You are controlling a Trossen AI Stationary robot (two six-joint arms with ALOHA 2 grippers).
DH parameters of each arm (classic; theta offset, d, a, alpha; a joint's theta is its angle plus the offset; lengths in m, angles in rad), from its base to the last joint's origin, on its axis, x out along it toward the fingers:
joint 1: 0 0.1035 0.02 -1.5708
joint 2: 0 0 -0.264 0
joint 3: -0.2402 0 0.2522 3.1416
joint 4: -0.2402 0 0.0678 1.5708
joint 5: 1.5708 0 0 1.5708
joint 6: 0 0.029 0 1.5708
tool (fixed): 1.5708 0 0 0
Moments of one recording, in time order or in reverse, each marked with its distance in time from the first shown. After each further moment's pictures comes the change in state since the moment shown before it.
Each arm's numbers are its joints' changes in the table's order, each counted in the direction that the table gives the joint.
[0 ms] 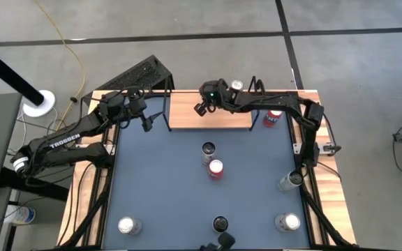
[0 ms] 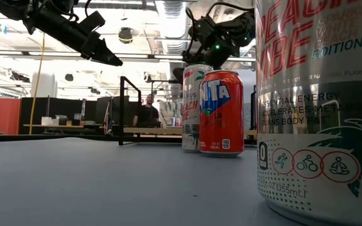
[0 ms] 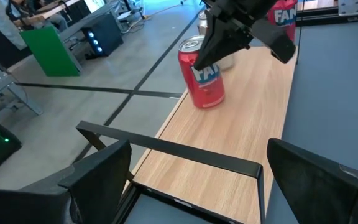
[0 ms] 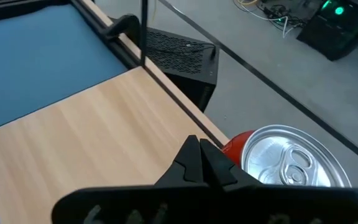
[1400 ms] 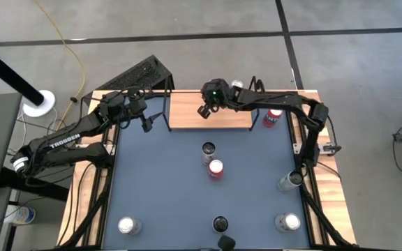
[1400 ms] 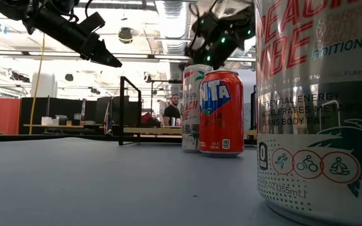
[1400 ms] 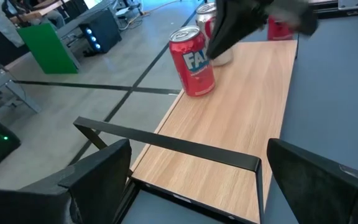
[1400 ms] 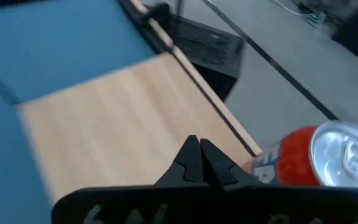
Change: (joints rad) left arm 0.000 0.000 0.000 -0.018 0.000 0.007; right arm -0.001 -0.068 0.000 -0.107 -0.131 -0.063
